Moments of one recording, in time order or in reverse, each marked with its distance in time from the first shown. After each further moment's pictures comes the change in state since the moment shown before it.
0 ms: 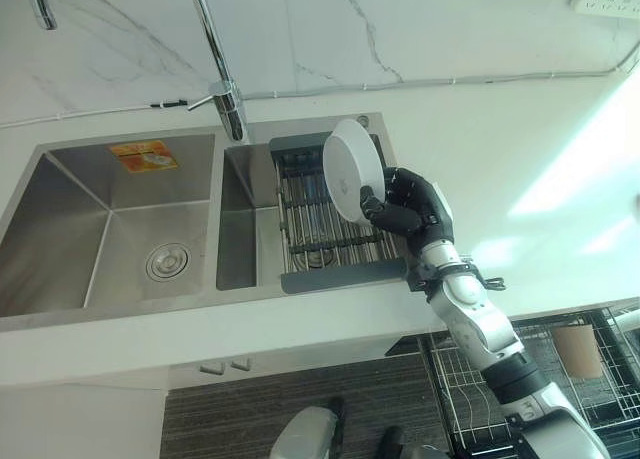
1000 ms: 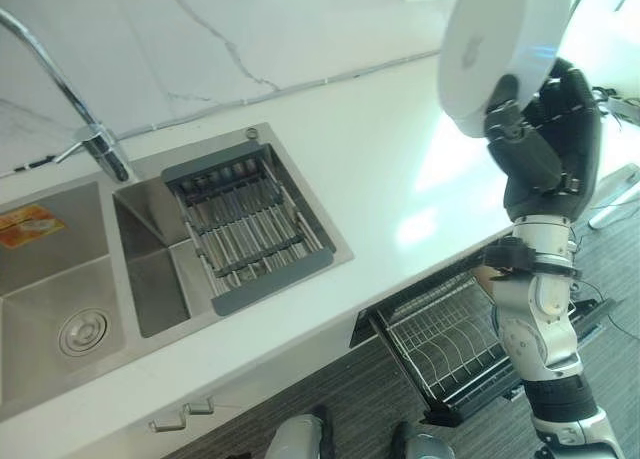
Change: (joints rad) left arm -0.085 0.057 -0.035 -0.044 0.028 -0.010 0.004; right arm 0.168 -0.089 -0.279 -0.332 0.037 -0.353 -0.090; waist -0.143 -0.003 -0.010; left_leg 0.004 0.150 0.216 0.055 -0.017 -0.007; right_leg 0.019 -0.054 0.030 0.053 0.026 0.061
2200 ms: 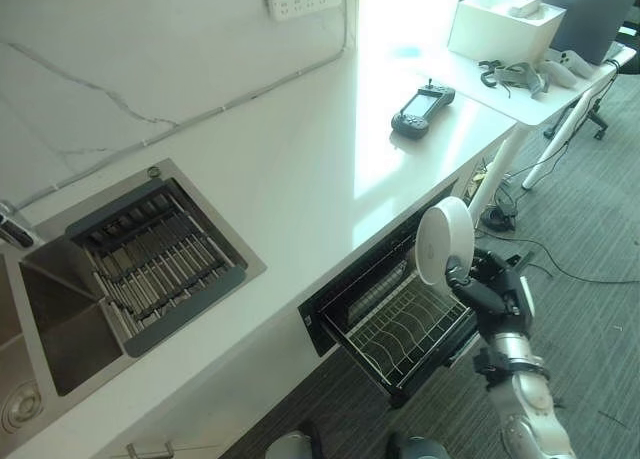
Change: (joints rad) left arm 0.090 -0.062 -0.007 -0.023 -0.036 0.030 0.005; right arm 0.393 0.091 0.082 0.364 0.058 0.046 0.171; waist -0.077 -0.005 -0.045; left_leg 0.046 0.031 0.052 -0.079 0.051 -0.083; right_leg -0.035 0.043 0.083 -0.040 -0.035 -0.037
